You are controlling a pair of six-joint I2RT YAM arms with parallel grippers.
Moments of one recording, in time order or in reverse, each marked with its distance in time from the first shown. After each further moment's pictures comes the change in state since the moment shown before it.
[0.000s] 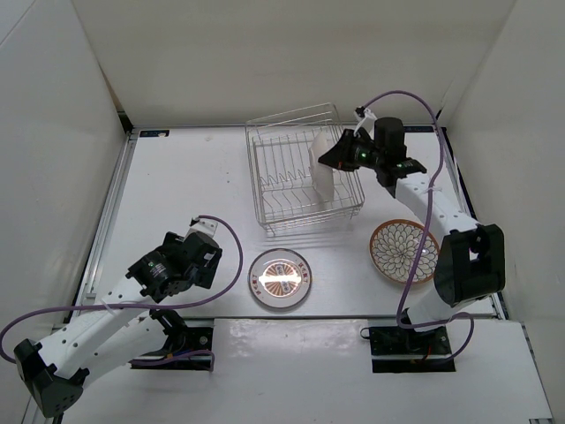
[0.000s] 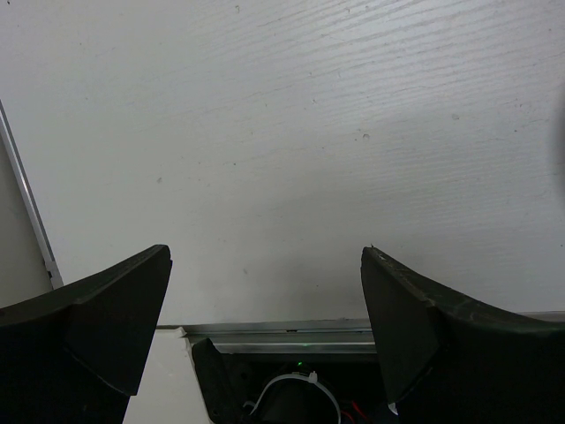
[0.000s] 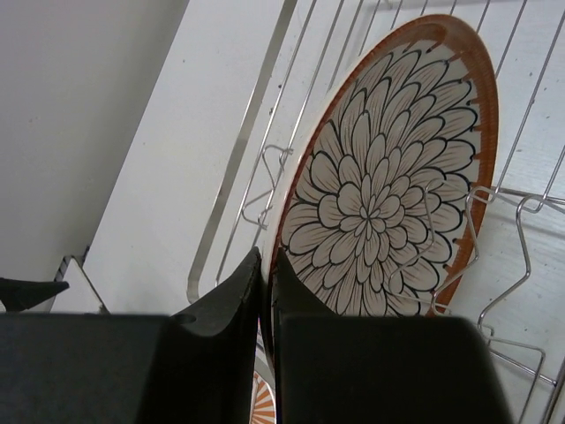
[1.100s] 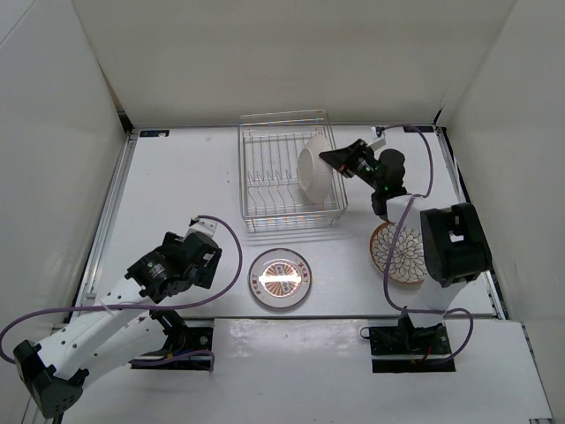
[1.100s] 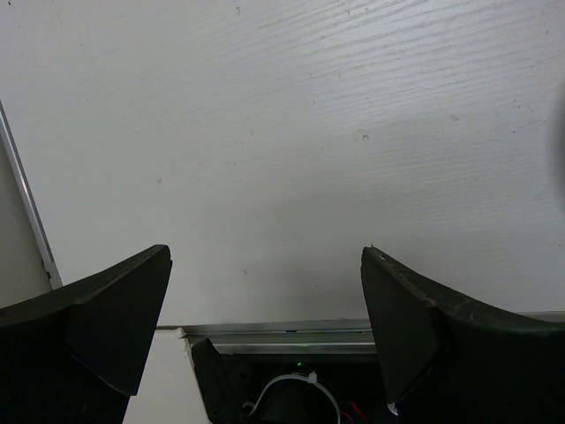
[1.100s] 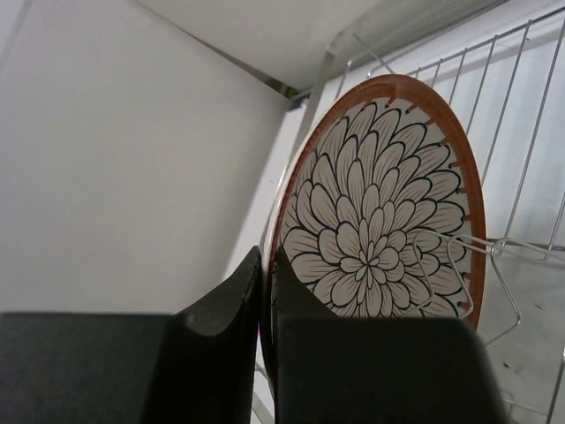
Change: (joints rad) left arm 0.000 -0.007 0.000 -0.001 0.000 0.000; right arm -0.042 0.137 -0.337 0.883 0.051 0.513
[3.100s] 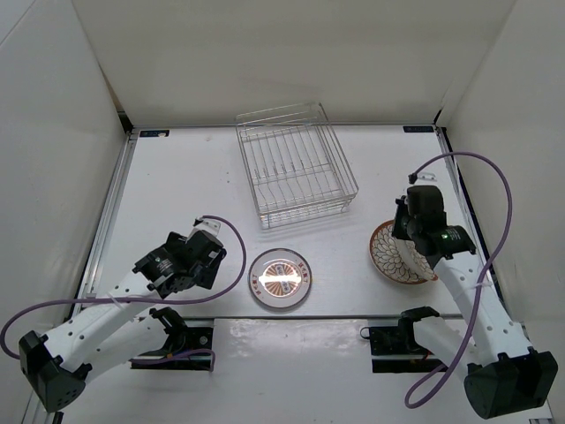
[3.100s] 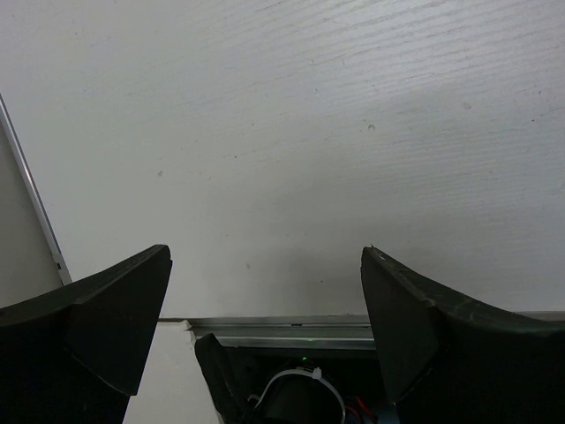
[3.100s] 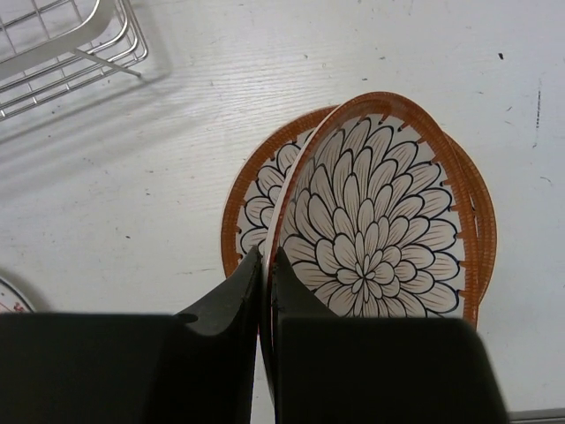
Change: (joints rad) left arm 0.000 0.058 0.000 -0.003 0.000 0.000; right arm -0.010 -0.818 -0.089 -1.501 0.713 -0.734
